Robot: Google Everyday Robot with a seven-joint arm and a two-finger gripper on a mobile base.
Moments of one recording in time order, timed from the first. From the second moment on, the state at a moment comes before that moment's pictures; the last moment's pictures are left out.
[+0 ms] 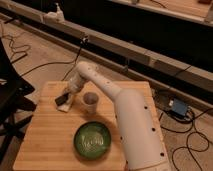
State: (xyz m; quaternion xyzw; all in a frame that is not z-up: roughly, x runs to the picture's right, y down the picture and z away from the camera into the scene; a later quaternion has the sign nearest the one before) arm -0.237 0.053 0.933 -0.27 -0.42 -0.17 0.85
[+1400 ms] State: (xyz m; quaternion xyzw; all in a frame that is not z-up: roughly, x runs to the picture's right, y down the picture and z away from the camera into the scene) arm -0.218 0.046 0.901 -0.27 -0.42 -0.20 0.84
